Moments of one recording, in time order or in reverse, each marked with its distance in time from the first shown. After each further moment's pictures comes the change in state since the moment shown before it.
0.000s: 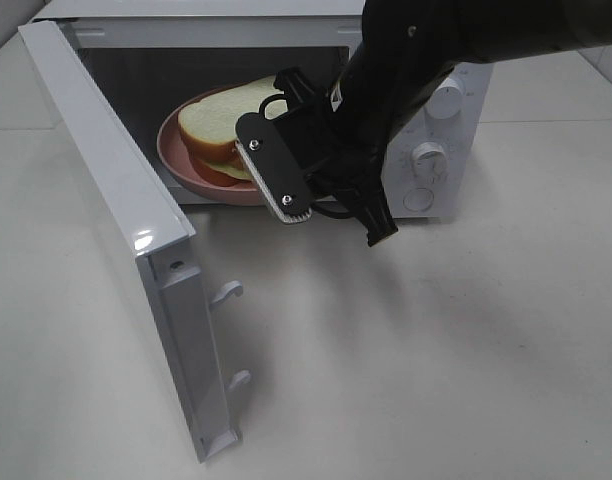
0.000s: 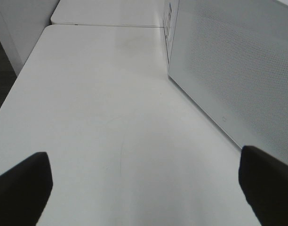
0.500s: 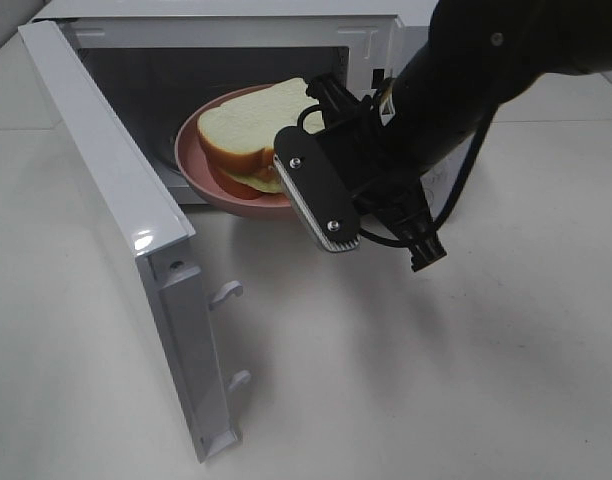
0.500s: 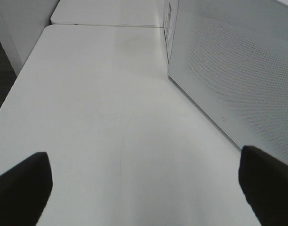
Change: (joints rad) left arm 0.000 0.000 0.000 0.000 0.000 0.000; right arm 0.005 -0.179 0.202 0.002 -0.032 0.000
